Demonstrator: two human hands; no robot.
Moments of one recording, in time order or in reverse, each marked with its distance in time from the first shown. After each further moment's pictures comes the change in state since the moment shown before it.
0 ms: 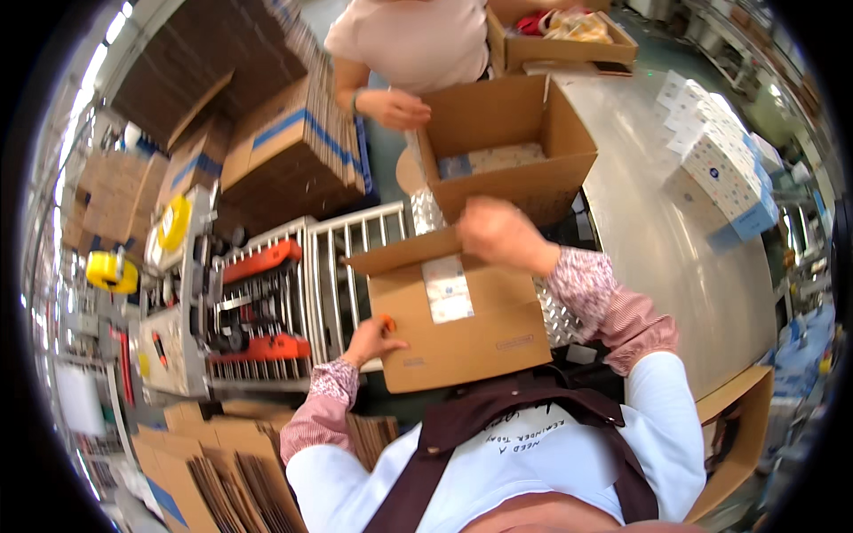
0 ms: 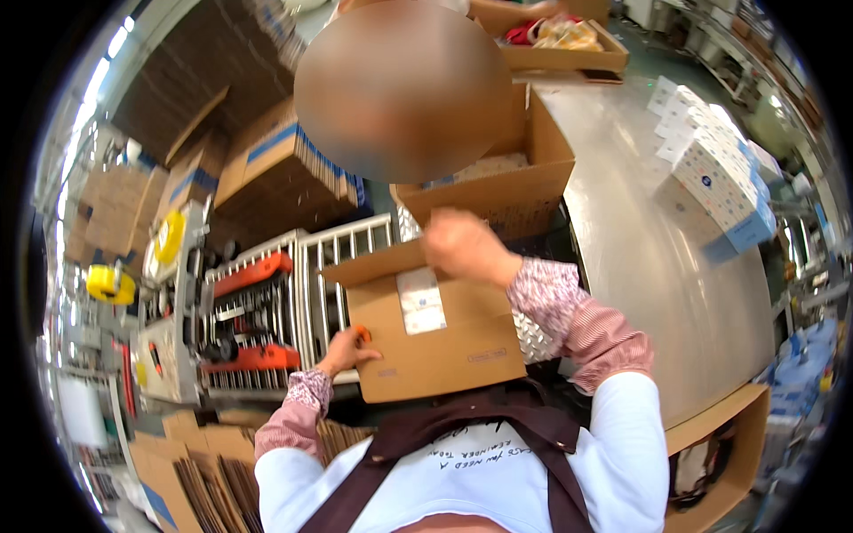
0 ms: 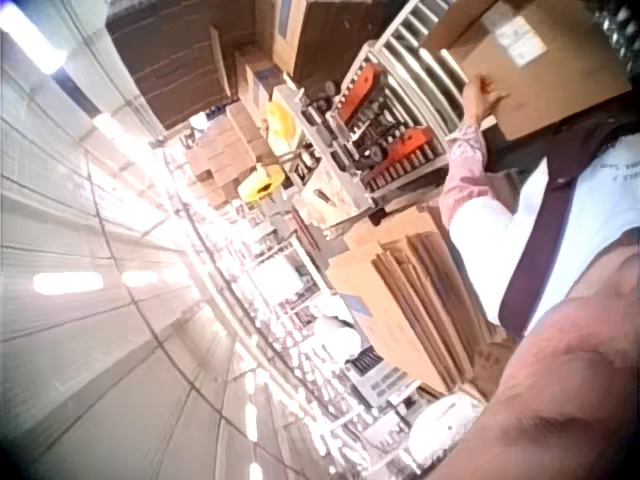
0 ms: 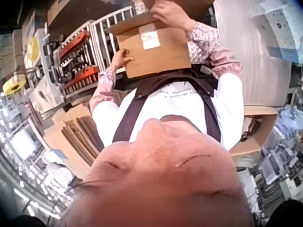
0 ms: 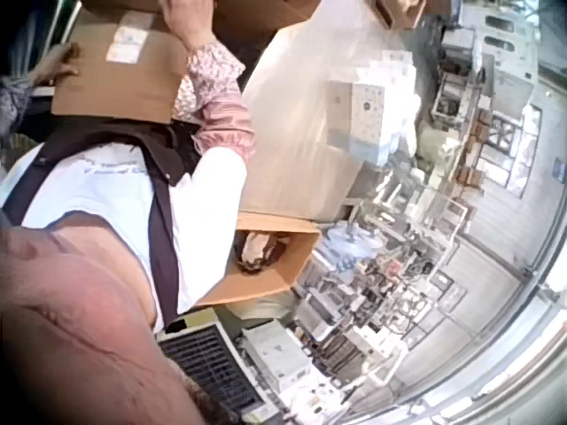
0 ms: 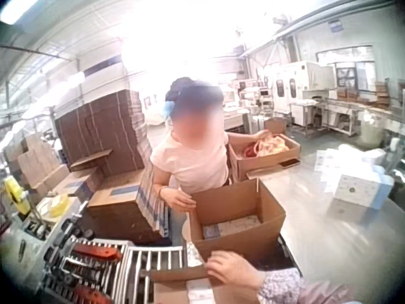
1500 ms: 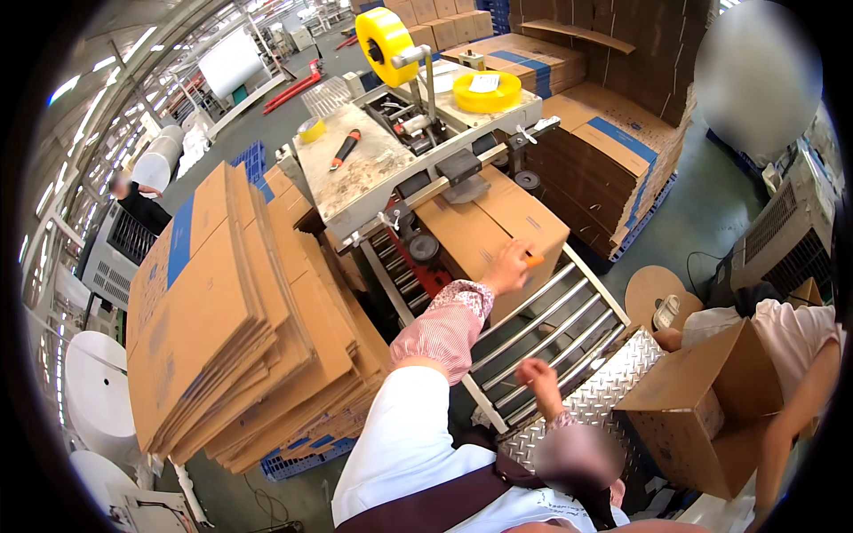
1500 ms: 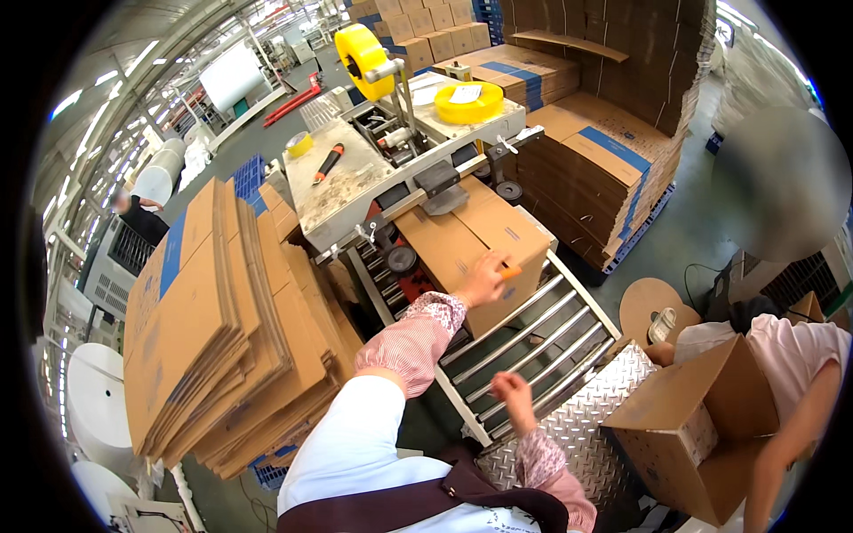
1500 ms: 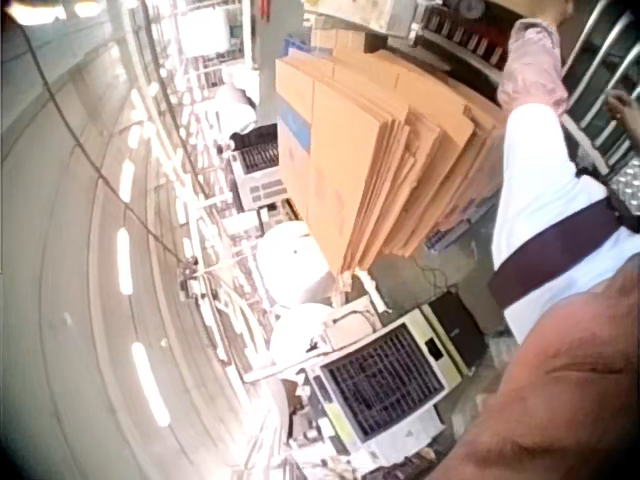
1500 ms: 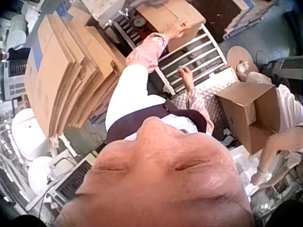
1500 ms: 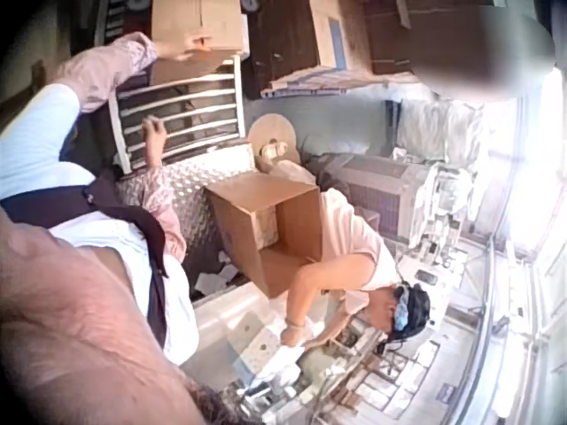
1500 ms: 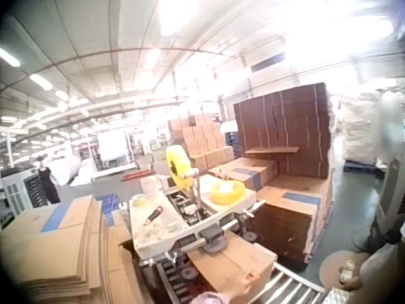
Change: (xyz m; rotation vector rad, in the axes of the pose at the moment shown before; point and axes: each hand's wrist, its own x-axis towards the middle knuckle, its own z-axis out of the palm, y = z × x) left_hand 0.039 -0.237 -0.146 0.354 0.943 -0.127; right_hand 0.109 -0.170 0.326 1.557 -0.690 0.798
